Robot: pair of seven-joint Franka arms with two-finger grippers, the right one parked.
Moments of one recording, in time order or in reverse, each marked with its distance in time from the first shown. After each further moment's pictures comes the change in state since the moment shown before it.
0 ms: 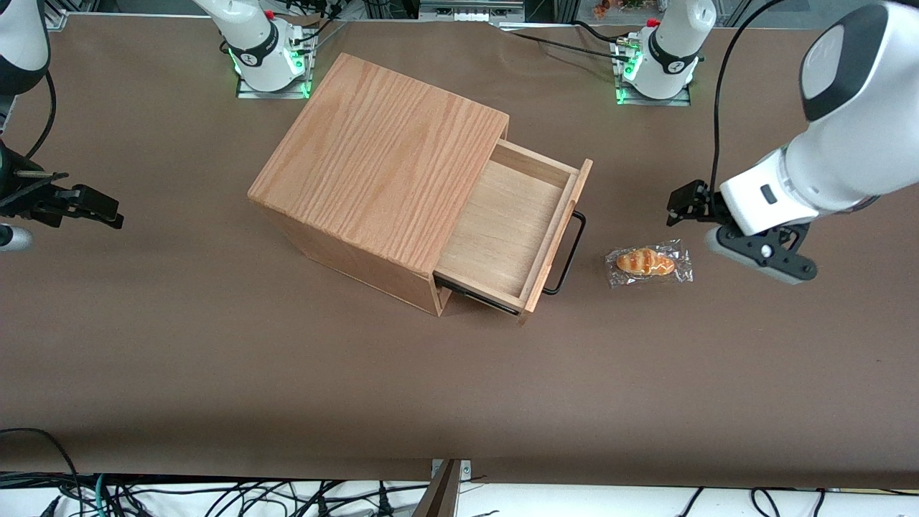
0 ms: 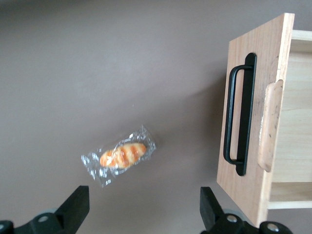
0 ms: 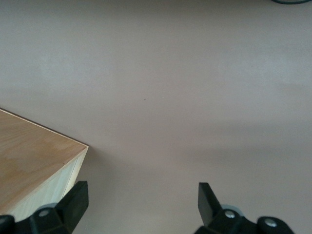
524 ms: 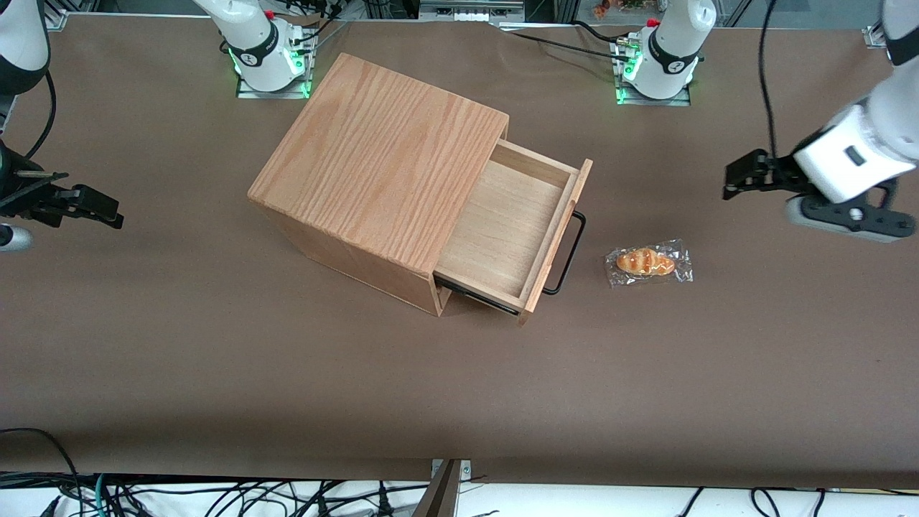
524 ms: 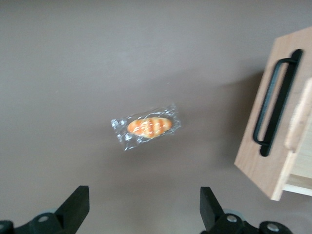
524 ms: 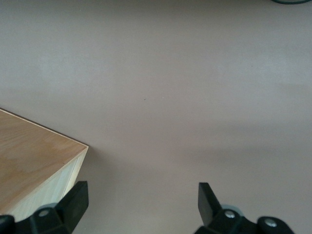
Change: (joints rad) arm 0.110 -0.101 0.006 -0.043 0.046 -0.086 -0.063
